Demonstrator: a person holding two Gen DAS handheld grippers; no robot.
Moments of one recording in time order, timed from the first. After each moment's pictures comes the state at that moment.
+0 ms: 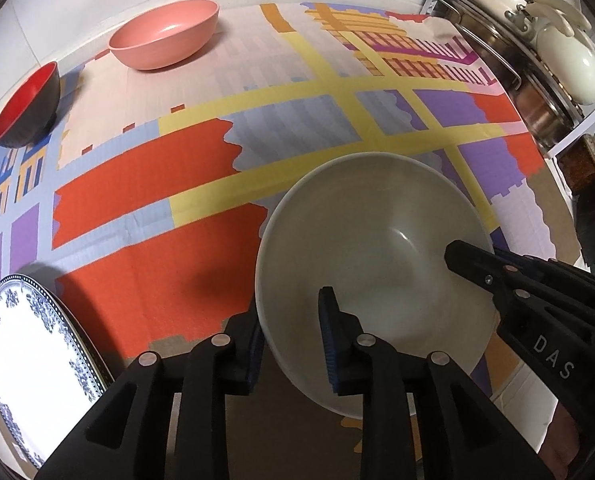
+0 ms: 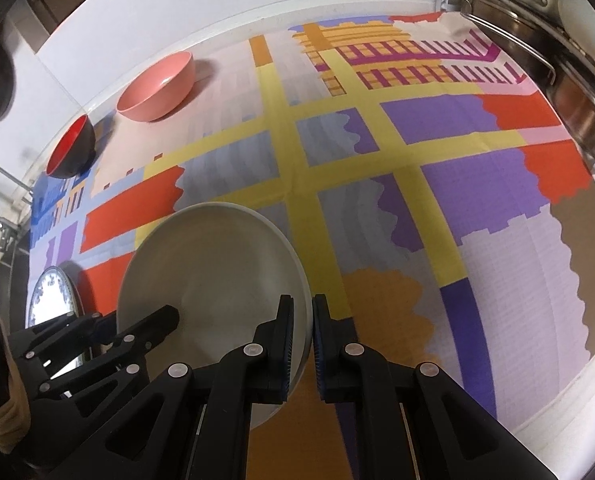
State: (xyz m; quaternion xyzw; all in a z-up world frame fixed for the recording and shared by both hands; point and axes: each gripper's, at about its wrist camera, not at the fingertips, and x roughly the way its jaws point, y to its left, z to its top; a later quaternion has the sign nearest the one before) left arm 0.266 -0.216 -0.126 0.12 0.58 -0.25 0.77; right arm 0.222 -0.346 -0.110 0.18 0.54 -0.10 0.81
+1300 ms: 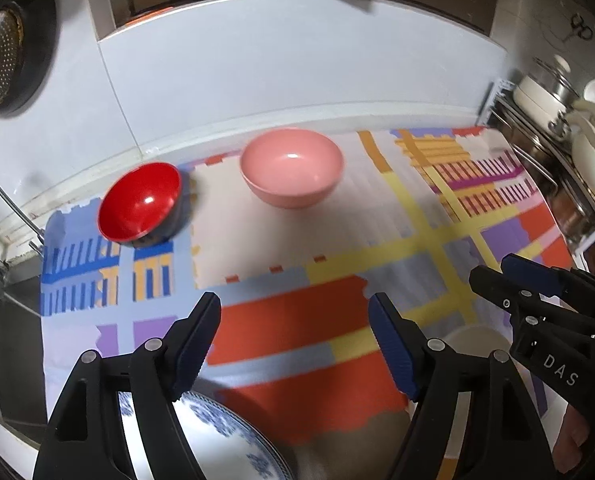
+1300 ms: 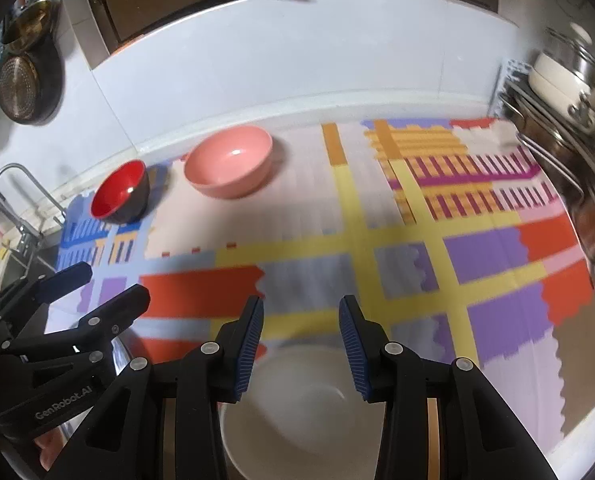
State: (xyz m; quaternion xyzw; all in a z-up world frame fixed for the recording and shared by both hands) left arm 0.354 -0.144 -0.028 0.10 0.46 -0.18 0.86; right arm 0.289 -0.303 -0.041 0.10 0.47 -0.06 0.88
